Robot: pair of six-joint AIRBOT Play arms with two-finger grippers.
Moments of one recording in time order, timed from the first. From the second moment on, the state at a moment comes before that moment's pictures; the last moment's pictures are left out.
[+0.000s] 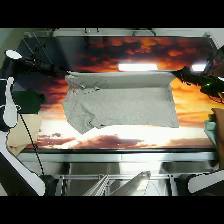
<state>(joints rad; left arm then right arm) 0.20 -2.10 2.03 0.72 -1.41 -0.91 -0.36 -1.81 1.33 -0.20 0.89 0.64</state>
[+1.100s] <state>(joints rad) 0.22 -2.17 2.03 0.89 -1.71 -1.15 -0.43 -1.82 1.34 -0.59 1.23 0.88</state>
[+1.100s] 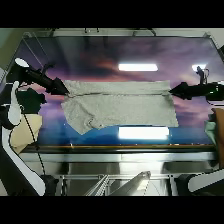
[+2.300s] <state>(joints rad) 0.25 -1.62 0.91 0.87 -1.38 -1.08 -0.46 -1.60 0.90 -0.79 1.23 0.87</state>
